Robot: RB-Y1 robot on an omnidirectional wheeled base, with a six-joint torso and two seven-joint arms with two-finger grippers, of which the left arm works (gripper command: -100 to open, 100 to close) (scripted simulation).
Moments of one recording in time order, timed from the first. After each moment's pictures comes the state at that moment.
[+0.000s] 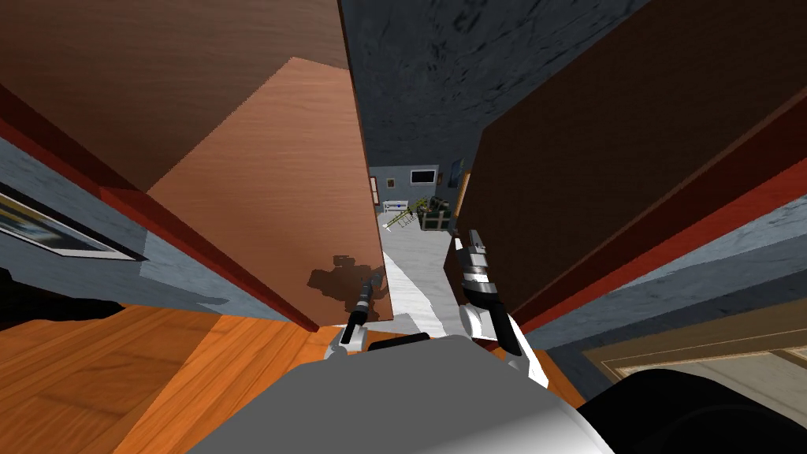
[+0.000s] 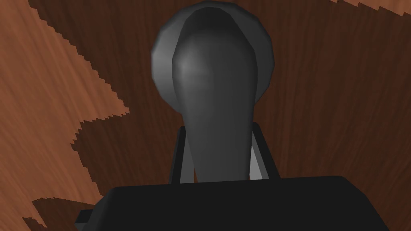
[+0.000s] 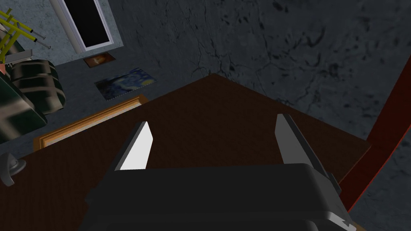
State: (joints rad) arm -0.16 0.04 -0.12 -0.63 0.10 -0.79 -0.03
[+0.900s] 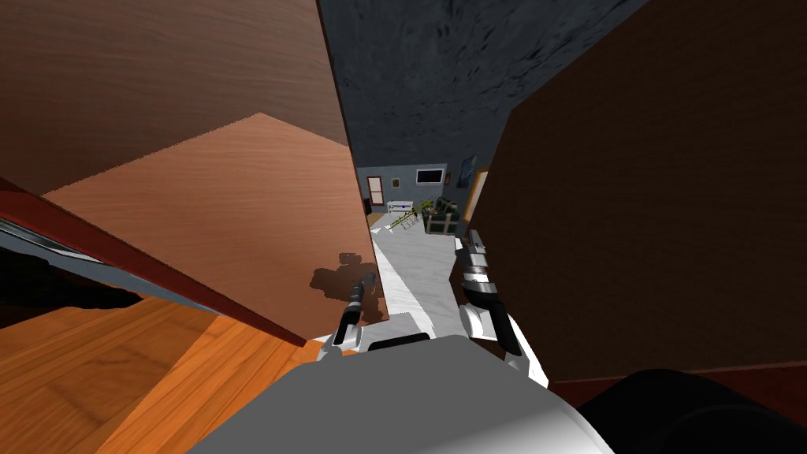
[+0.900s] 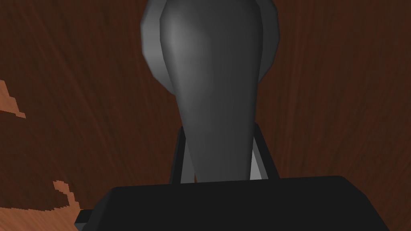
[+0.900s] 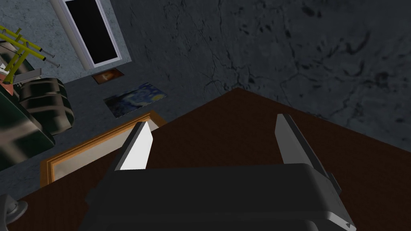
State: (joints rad) arm -0.17 0.07 -0.01 -0.60 0.16 -0.80 -0.07
